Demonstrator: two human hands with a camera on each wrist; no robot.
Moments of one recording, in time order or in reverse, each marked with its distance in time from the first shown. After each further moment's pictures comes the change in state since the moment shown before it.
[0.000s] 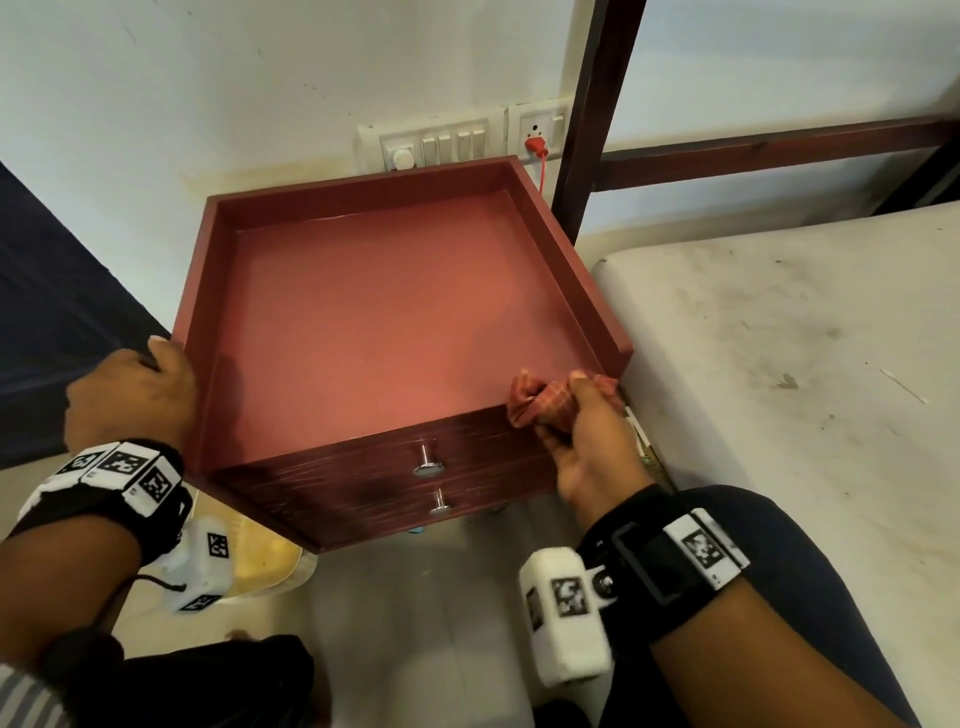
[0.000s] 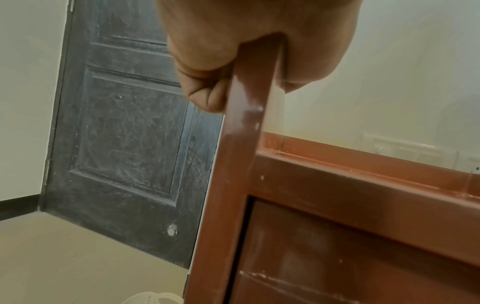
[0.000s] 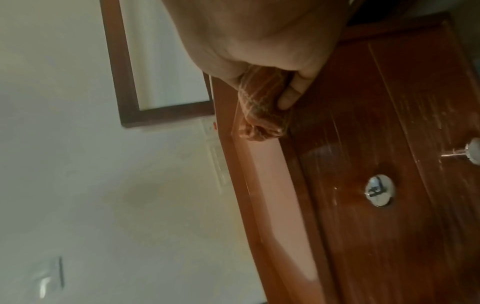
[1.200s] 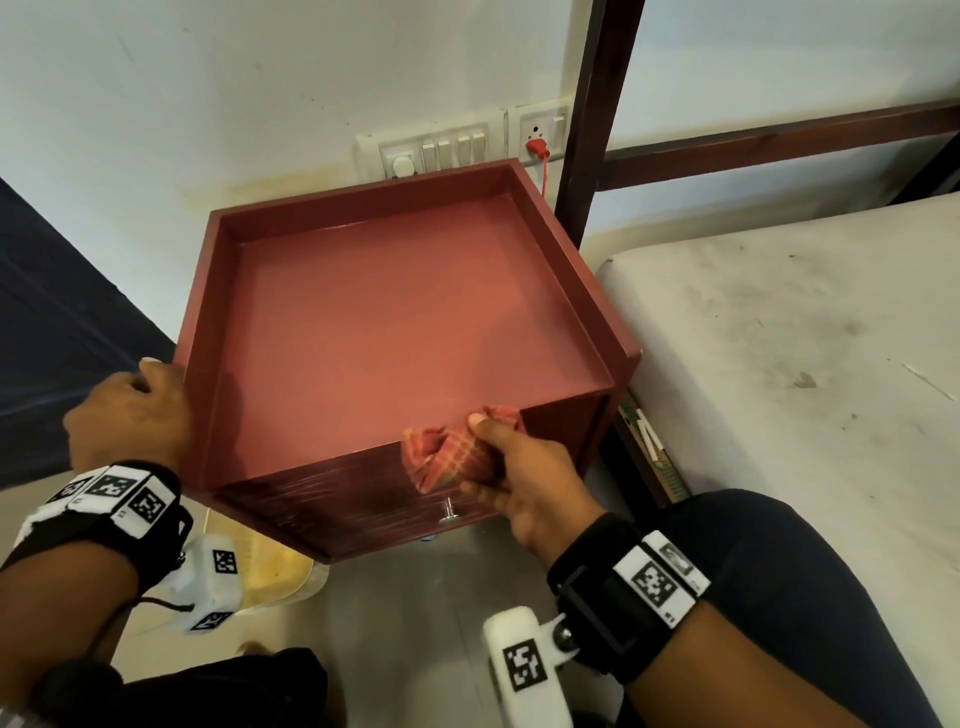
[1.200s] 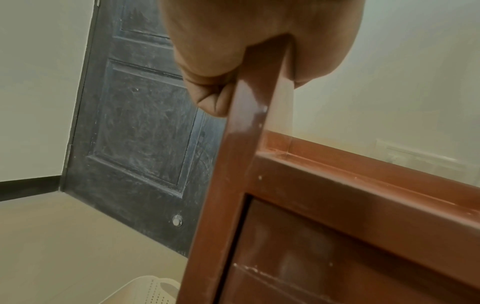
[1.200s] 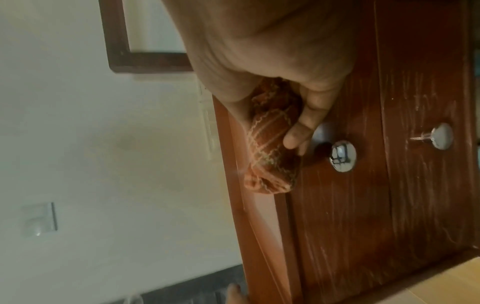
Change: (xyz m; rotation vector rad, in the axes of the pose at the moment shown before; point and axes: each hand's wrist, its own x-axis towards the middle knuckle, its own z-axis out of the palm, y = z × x) left_hand -0.001 0.002 -0.006 -0.071 -0.057 -0.069; right_hand -0.017 0.045 0.012 -0.384 -0.193 0.199
